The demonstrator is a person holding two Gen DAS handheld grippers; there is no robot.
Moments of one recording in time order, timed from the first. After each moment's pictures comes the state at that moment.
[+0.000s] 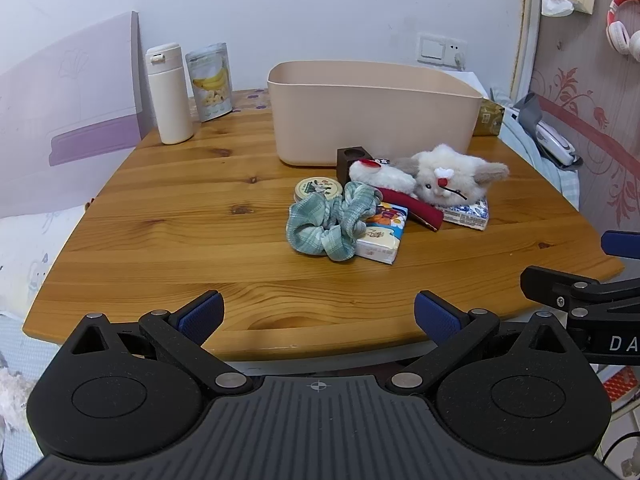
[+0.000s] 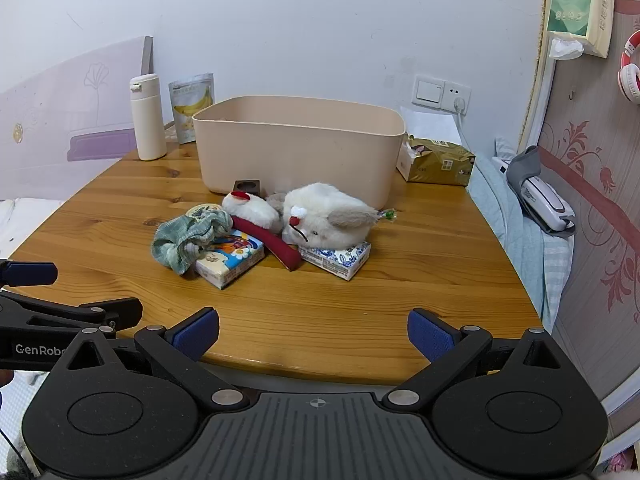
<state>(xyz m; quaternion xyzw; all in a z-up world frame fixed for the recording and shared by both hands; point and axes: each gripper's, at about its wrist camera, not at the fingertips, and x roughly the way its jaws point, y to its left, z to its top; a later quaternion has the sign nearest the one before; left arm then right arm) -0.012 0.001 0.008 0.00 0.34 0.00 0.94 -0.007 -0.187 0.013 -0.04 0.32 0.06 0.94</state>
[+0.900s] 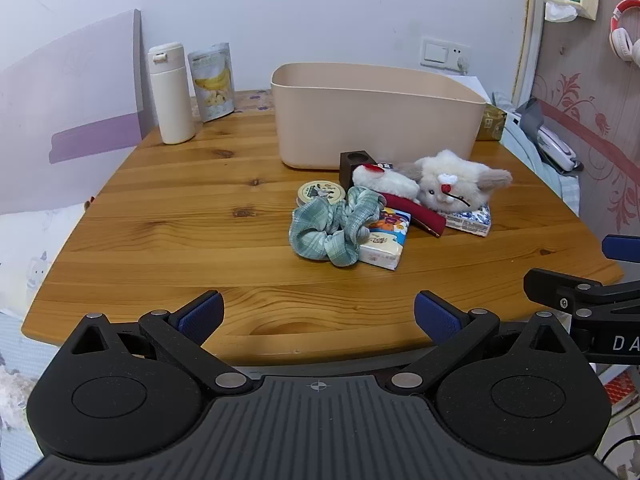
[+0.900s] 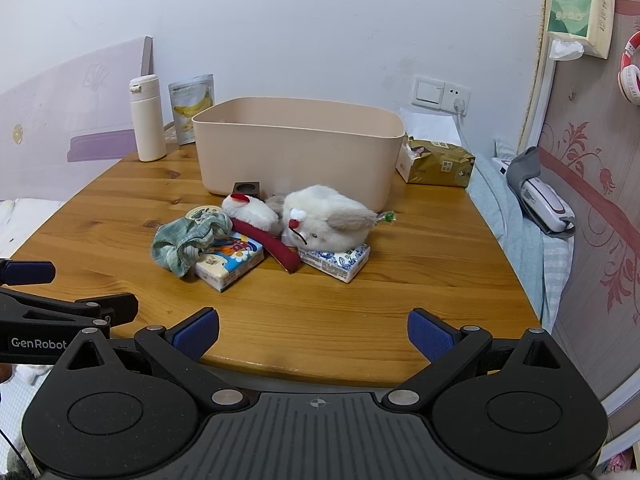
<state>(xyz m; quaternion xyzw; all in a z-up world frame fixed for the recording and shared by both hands) -0.010 0.001 0.010 0.00 0.34 0.00 0.94 -0.005 -0.189 0.016 -0.04 0.32 0.06 0.94</state>
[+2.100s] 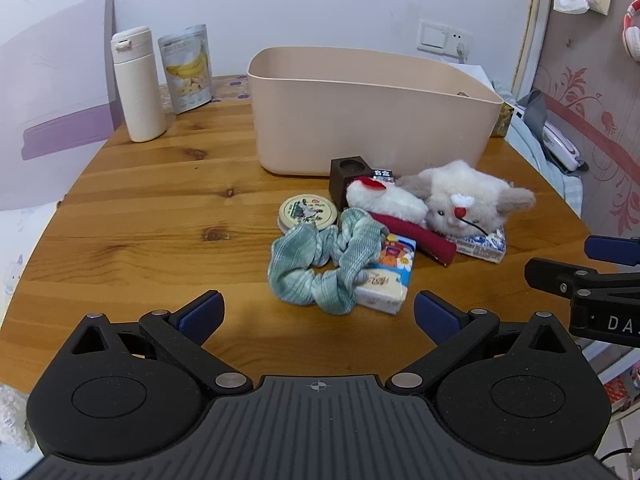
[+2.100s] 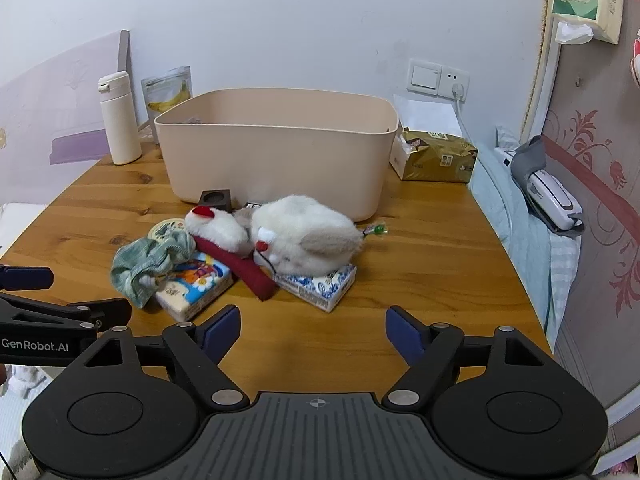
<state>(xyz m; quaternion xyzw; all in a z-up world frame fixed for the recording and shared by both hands) 0.066 0.004 0.002 -0.01 0.37 -0.02 0.93 0.058 -0.200 0.008 -0.03 0.35 0.05 0.94</state>
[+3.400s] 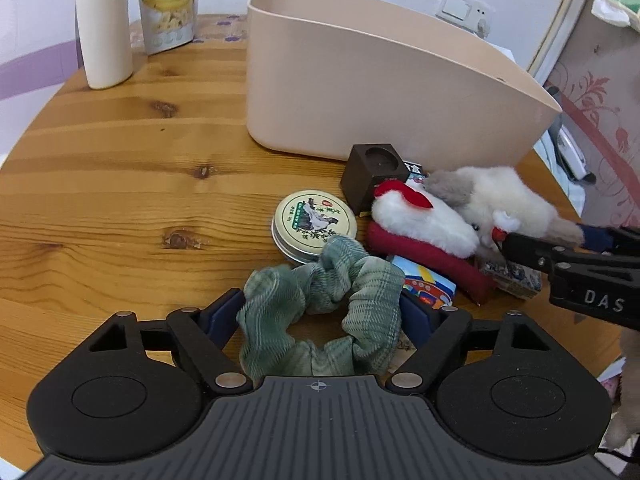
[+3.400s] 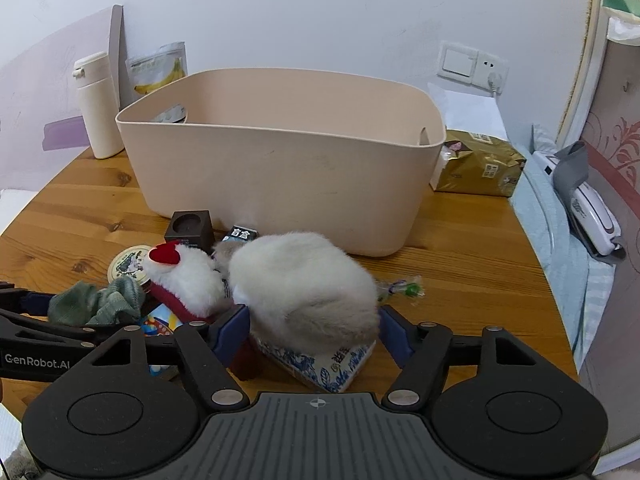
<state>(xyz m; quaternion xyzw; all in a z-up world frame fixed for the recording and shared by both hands) 0.153 0.033 -0.031 -0.08 0.45 -0.06 0.89 0.159 -0.185 -0.011 -0.05 0.38 0.08 0.92</state>
